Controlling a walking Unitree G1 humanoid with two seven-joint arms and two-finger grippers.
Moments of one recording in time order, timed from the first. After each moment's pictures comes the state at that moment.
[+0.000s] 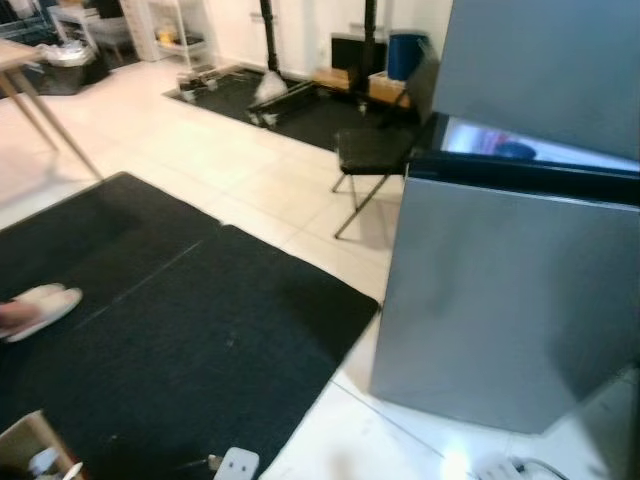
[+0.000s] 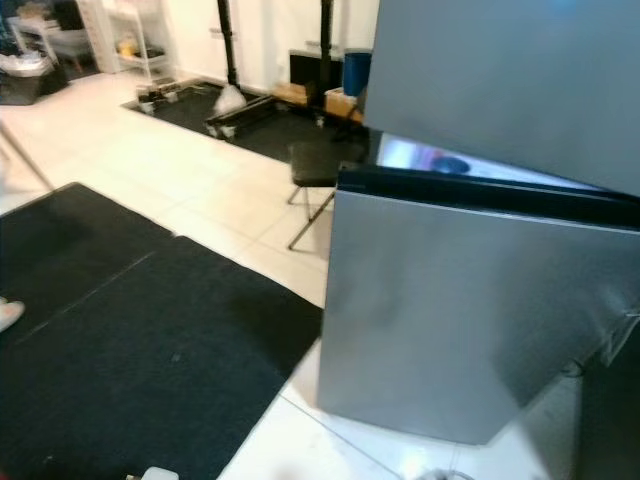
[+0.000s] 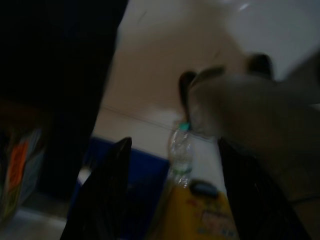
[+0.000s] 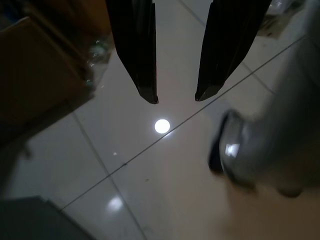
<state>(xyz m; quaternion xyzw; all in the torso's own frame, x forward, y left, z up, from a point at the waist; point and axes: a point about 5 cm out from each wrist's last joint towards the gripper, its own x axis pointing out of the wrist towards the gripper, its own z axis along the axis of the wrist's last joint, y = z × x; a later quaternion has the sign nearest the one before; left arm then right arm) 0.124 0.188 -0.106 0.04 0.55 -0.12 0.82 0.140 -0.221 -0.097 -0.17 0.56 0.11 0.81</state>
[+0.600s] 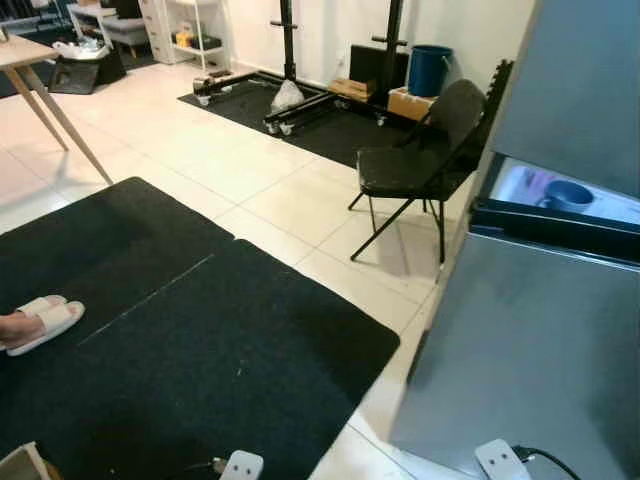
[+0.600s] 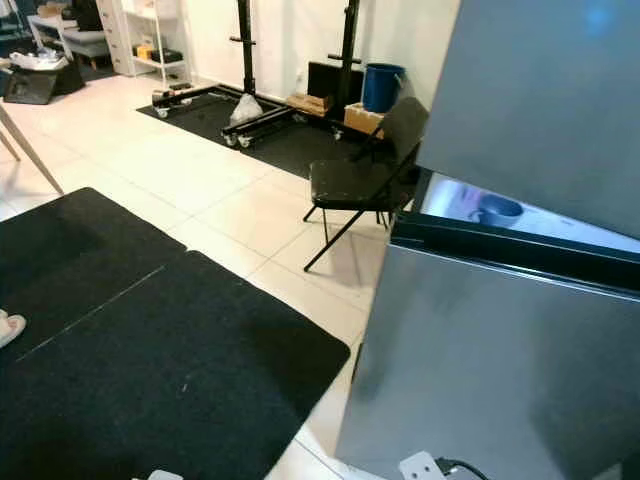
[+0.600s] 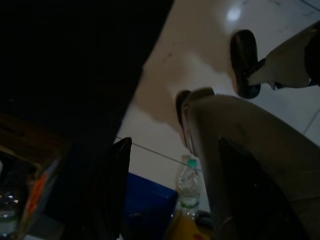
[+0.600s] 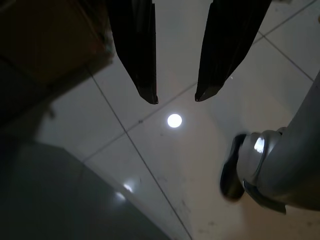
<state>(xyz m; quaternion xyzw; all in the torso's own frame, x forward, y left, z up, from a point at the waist) 0.122 0.187 -0.107 0.04 0.55 -0.12 0.82 0.150 -0.232 -0.091 -0.17 0.54 0.07 0.82</state>
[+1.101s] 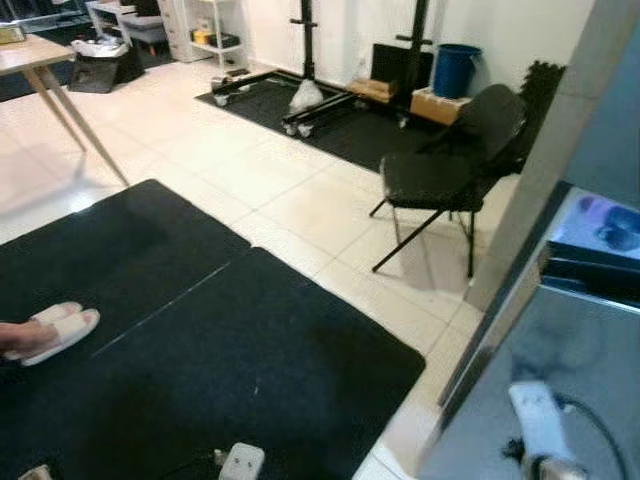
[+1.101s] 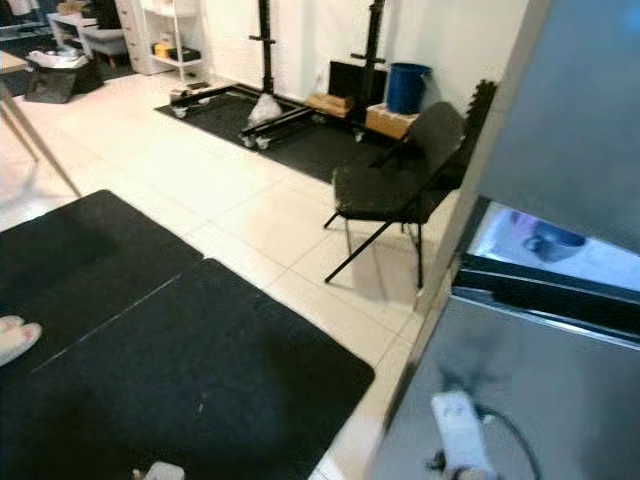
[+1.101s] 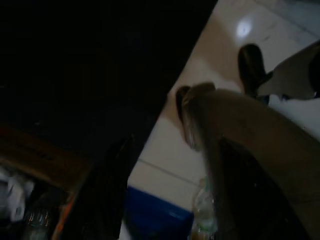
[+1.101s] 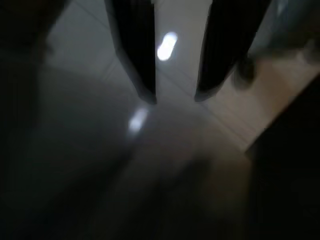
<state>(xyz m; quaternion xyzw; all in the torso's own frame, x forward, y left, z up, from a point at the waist) 0.125 0.185 -0.106 0.04 0.55 -0.12 0.83 0.215 -0.258 -0.050 -0.09 0.41 -0.07 0.91</state>
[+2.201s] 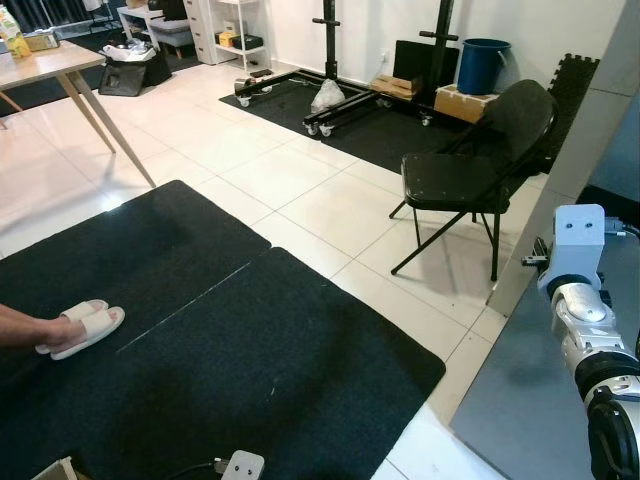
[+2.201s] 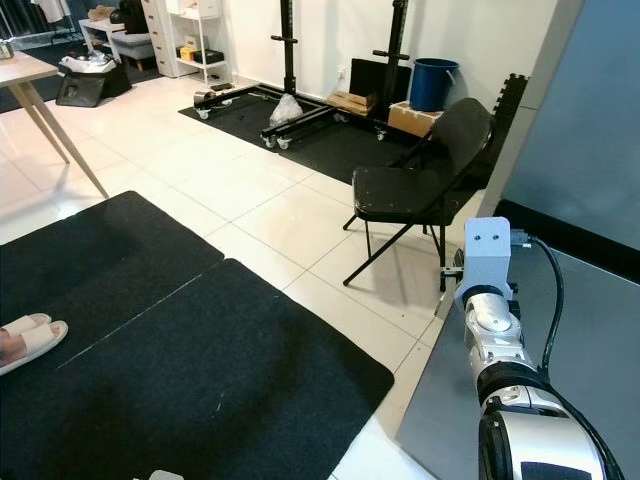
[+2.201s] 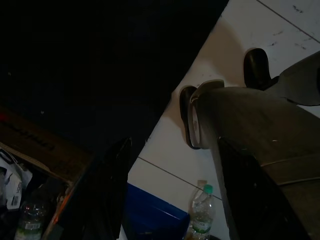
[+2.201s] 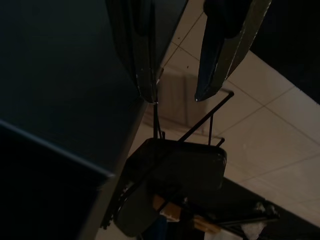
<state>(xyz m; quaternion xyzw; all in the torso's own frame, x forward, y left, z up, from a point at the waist) 0.113 0.188 -0.108 0.04 0.55 -0.11 0.83 0.359 -0.268 0.121 -0.10 0.05 -0.14 0.98</state>
